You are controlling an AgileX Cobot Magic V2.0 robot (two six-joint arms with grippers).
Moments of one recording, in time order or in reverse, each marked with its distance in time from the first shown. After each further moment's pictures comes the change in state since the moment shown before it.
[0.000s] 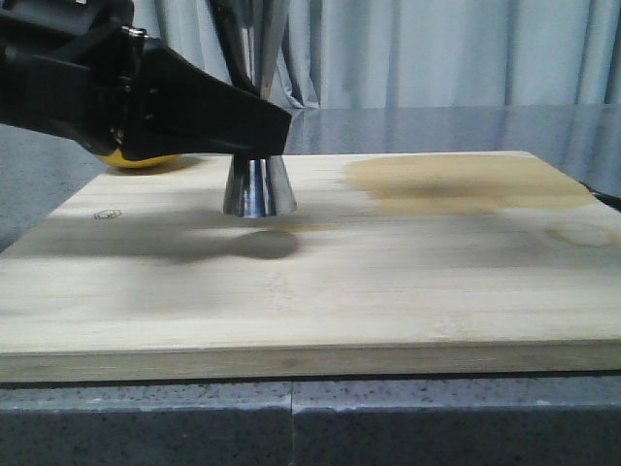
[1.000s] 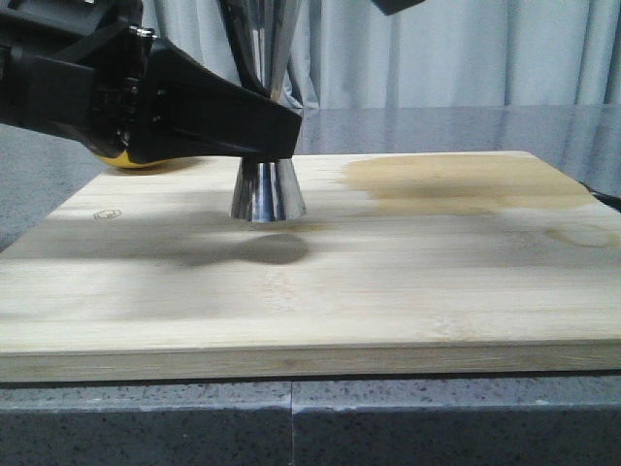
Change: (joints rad) left arm -0.014 0.000 0.000 0.002 0.000 0.000; right arm 0.003 0.000 0.000 -0.150 0.023 0.000
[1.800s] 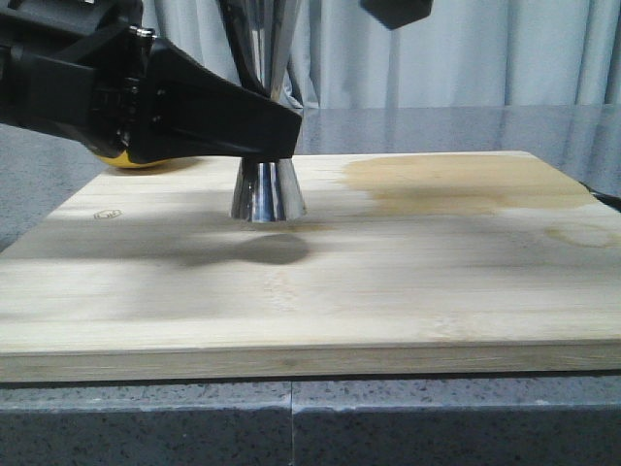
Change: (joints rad) left arm 0.000 0.000 0.000 0.000 0.000 -0.002; right arm 0.032 0.000 0.000 -0.097 0.020 0.000
